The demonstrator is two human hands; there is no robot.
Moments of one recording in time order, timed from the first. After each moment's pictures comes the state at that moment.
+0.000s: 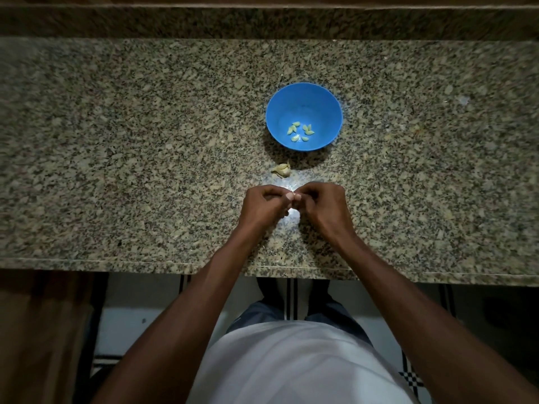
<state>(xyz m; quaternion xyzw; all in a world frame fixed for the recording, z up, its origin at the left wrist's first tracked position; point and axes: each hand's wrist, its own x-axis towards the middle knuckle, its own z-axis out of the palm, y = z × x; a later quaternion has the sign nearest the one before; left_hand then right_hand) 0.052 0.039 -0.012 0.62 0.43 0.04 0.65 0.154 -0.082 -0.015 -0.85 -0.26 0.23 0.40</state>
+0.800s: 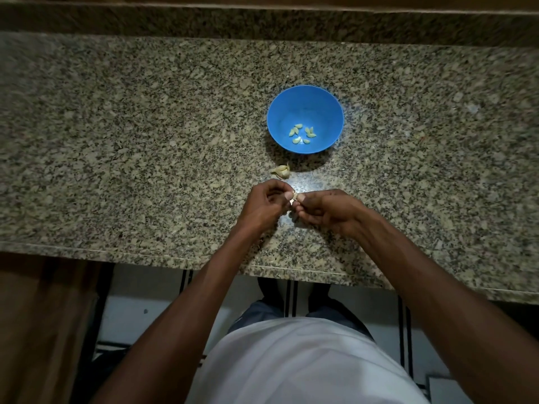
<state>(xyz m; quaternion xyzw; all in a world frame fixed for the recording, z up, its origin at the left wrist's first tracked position) 0.058 0.035 -0.008 0.67 0.39 0.05 0.63 0.192 -0.086 -0.003 -0.57 0.08 0.63 0.52</state>
